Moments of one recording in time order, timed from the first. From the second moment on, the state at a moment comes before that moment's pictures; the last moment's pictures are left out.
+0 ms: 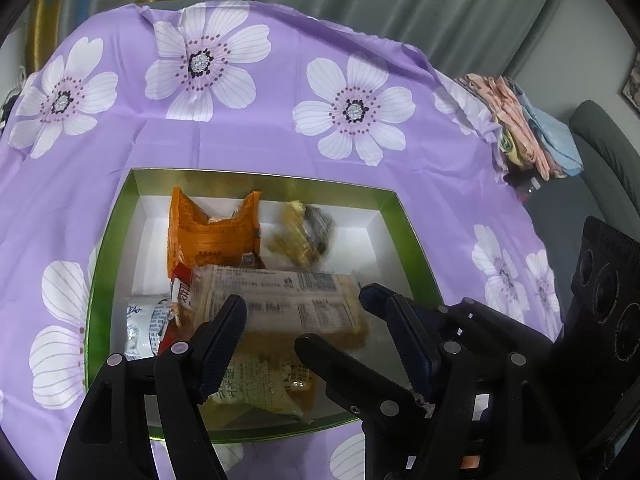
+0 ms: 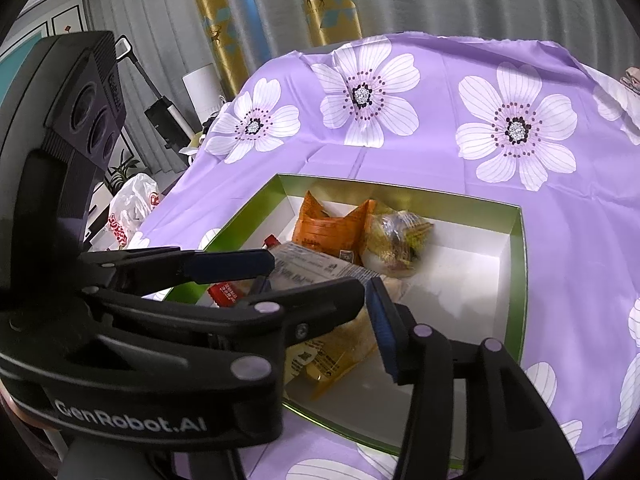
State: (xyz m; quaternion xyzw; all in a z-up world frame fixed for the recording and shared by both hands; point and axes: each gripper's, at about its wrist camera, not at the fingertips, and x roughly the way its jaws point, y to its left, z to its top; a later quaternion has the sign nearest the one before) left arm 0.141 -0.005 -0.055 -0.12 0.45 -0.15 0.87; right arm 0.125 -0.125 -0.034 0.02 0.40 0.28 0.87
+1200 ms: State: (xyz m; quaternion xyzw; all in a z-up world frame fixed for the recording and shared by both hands) left arm 0.063 0.021 0.046 -0.06 0.38 -0.07 0.92; right arm 0.063 -0.144 0.061 -0.05 0.37 0.19 0.91
